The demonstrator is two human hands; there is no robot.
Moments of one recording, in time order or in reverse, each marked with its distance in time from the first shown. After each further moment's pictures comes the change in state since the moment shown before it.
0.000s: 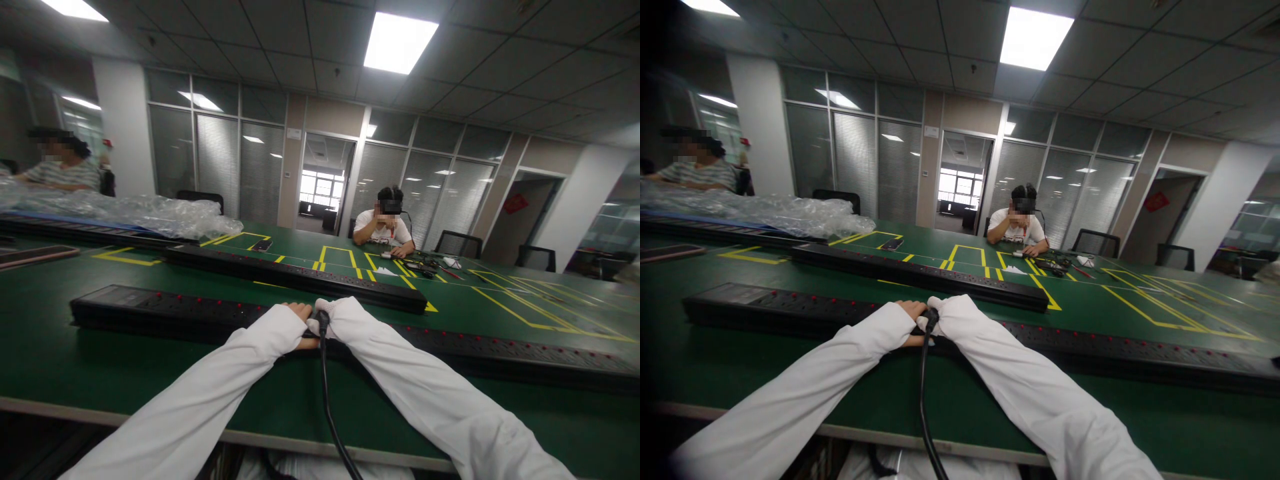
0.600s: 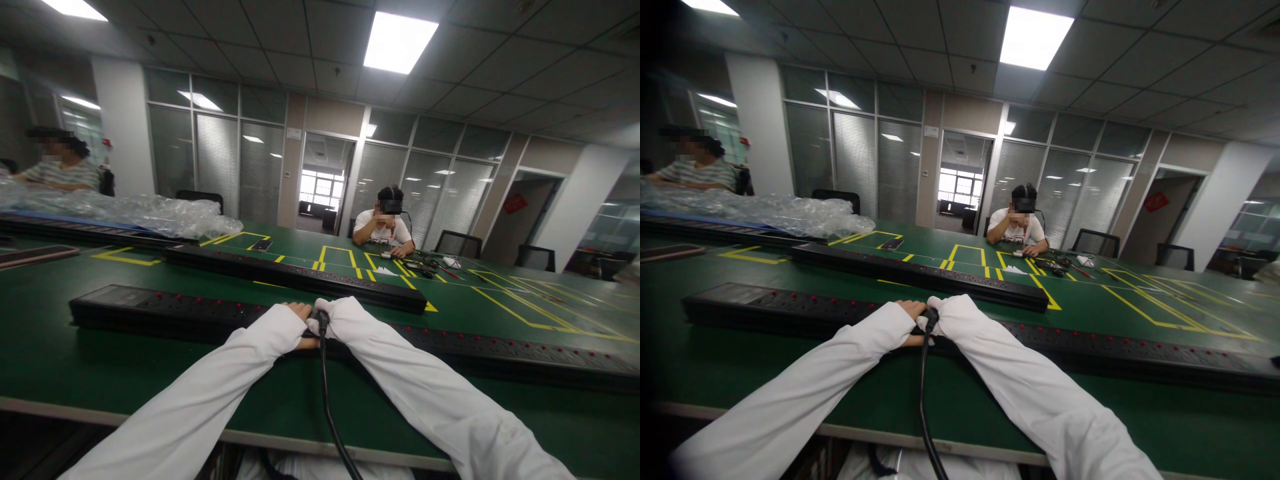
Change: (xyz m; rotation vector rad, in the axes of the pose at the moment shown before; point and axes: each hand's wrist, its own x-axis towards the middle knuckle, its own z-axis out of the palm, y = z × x) left_hand 0.000 -0.001 0.001 -0.001 0.005 -0.002; right_hand 0.003 -0.009 0.002 0.024 0.032 0.012
